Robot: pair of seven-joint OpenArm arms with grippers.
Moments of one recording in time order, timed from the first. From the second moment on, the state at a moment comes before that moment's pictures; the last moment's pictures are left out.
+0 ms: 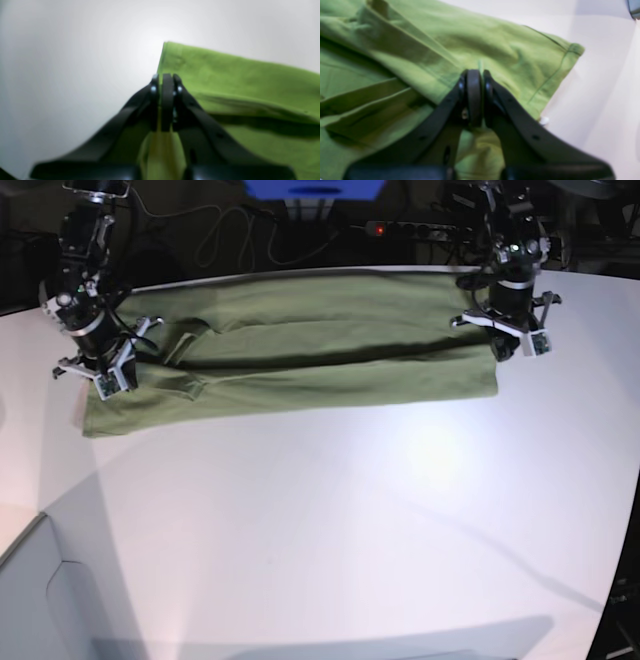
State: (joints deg) left arm 29.8 -3.2 -22.8 107.6 -14.3 -5.3 26.0; right arm -18.3 10.4 22.0 97.3 -5.9 38.4 -23.8
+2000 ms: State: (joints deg) left arm 31.4 -2.8 -23.3 108.5 -14.3 -5.3 25.9; right arm -21.8 8.4 20.3 114.0 -6.0 46.7 -30.5
